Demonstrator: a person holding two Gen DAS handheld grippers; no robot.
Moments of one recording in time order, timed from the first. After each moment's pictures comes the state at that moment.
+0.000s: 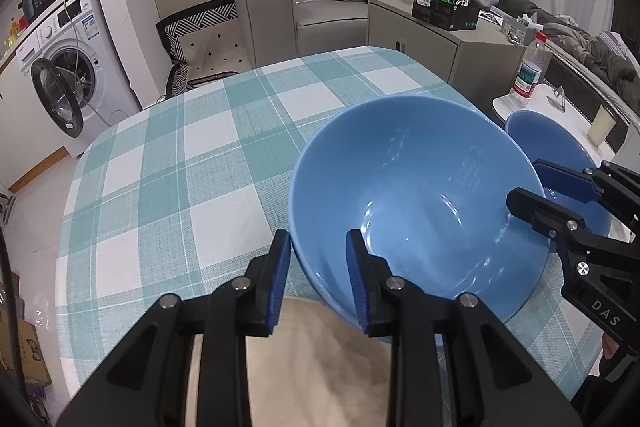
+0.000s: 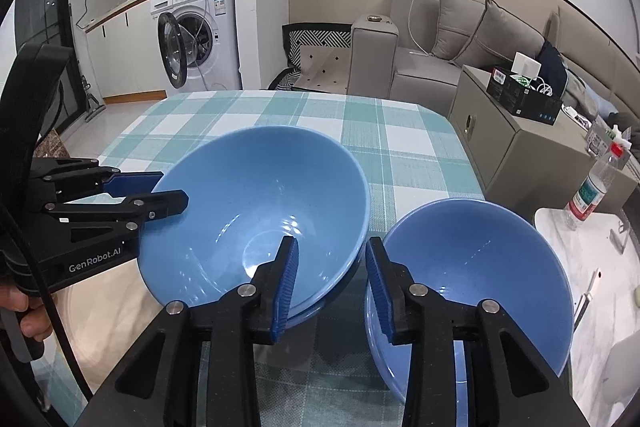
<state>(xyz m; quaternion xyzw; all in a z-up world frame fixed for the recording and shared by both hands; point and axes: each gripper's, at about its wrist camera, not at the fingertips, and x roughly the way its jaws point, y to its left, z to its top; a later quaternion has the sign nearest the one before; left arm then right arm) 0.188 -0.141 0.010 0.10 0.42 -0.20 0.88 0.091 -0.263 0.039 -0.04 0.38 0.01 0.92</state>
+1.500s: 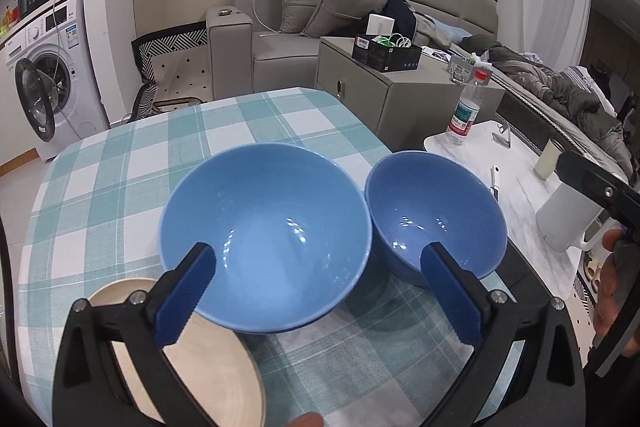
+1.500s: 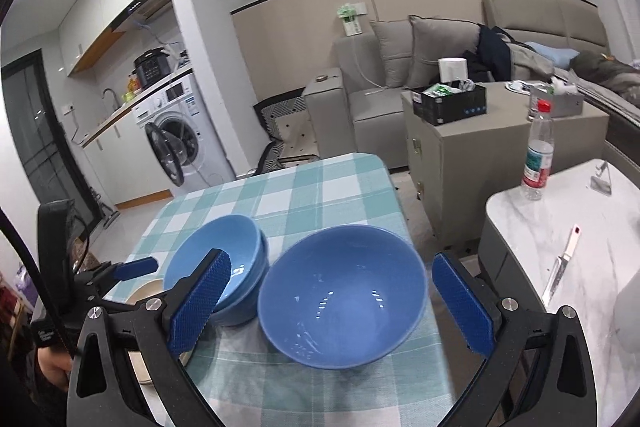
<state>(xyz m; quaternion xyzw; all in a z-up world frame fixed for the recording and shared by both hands) 0.122 -0.205 0.053 0.04 0.38 -0.26 0.89 -0.012 -0.408 0.120 0.12 0.28 -0.02 0.95</state>
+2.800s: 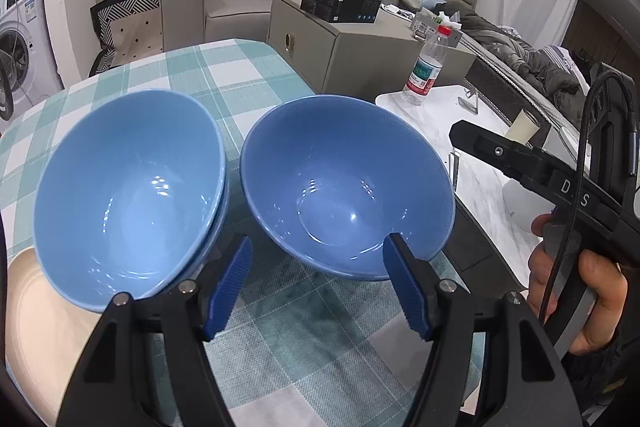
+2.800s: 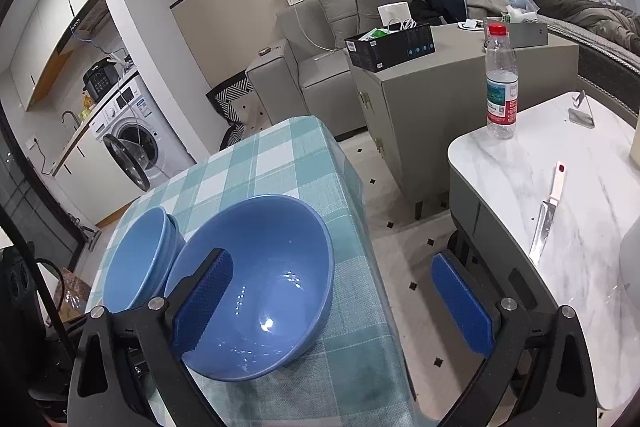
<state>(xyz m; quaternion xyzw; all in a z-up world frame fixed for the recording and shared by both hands) 0.104 -0.285 0.022 0.02 0.45 -0.31 0.84 0.016 -0.480 0.056 0.19 0.34 -0.07 0.92</state>
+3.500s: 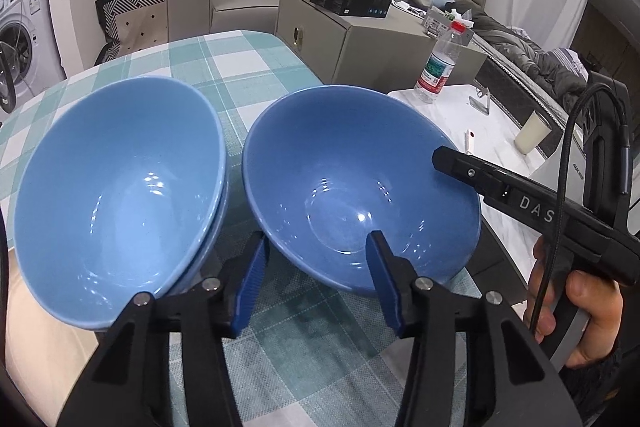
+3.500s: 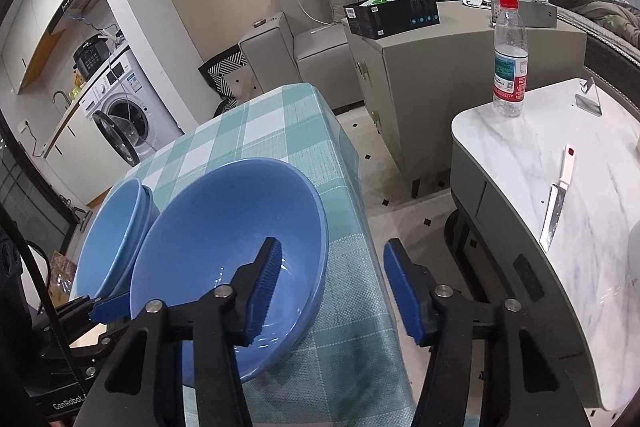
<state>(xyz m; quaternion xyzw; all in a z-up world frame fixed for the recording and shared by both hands) 0.118 -0.290 0.004 0.02 0.45 -0.29 0.84 0.039 -0.474 0.023 0.18 0.38 -0.07 0.90</state>
